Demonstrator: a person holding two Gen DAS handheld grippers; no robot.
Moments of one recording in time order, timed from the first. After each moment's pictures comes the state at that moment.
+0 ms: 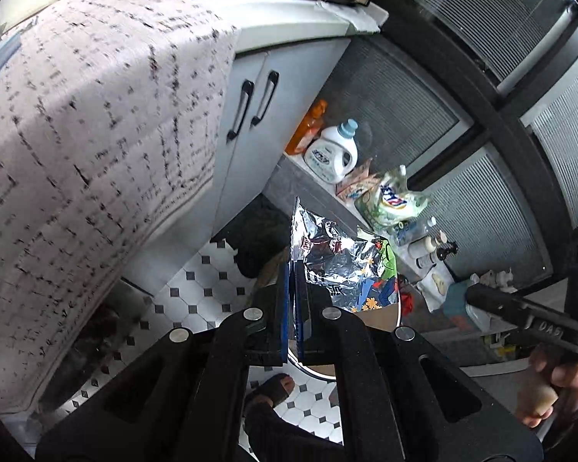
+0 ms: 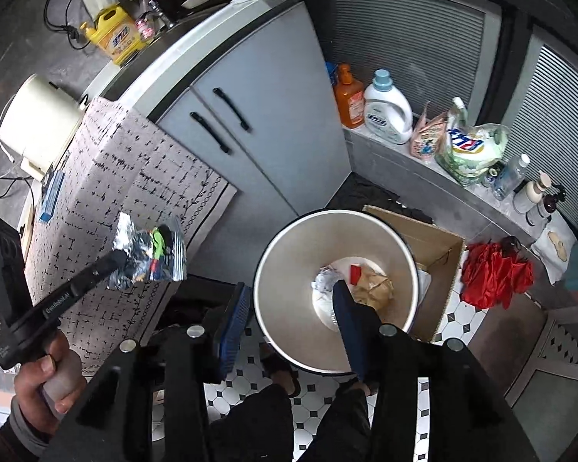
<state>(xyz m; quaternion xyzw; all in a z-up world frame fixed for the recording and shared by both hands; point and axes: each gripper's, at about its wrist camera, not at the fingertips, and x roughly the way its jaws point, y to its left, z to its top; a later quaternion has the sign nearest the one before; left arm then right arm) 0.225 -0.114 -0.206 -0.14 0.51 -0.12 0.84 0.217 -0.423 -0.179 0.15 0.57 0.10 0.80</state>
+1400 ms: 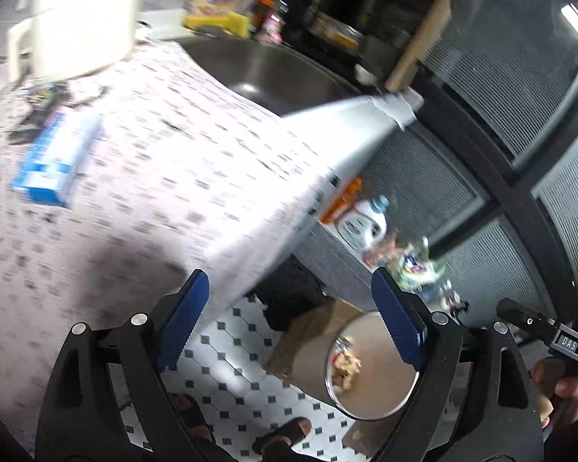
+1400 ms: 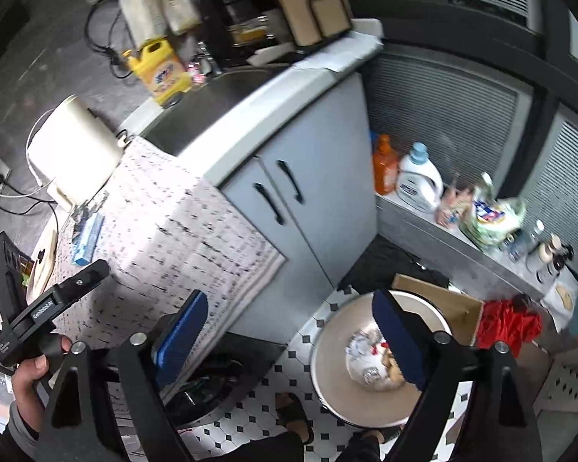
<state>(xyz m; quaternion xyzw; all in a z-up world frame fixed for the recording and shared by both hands) 0.249 0.010 -0.124 -0.16 0.43 -0.06 0.89 0.260 -0.337 -0.097 0.14 0.48 0.12 0.86</state>
